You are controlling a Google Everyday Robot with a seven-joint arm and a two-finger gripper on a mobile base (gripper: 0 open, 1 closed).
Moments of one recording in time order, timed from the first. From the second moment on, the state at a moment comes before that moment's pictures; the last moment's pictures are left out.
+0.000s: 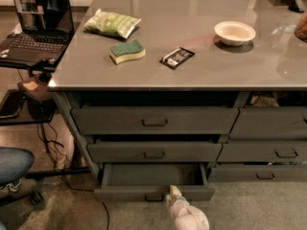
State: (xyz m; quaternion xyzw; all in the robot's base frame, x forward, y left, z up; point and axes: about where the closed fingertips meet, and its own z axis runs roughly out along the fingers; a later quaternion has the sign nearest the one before) arm 0.520 -0.112 0.170 -0.55 0.74 -0.13 0.36
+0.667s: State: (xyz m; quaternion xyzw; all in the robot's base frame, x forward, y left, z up) arm 0.499 -0.101 0.167 -0.55 0.75 -0.11 0.35
